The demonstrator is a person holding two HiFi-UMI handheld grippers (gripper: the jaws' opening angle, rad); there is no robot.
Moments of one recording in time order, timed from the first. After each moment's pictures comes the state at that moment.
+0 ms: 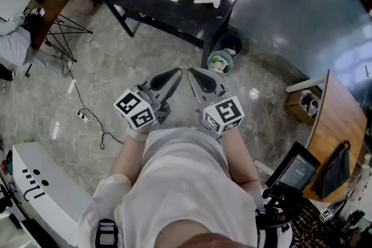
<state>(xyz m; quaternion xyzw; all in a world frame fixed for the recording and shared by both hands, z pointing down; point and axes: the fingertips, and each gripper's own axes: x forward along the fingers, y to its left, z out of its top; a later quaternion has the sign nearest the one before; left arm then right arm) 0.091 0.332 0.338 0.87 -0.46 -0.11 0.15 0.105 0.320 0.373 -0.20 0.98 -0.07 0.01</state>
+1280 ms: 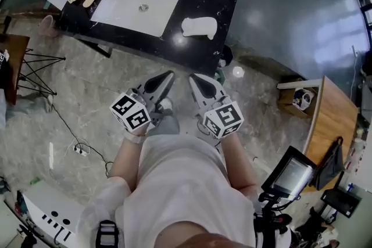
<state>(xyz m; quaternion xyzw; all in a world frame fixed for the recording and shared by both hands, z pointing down) -0.070 0.033 0.413 0.87 -0.40 -0.13 0.25 -0.021 0.033 0.439 -0.30 0.94 -0.14 -0.05</state>
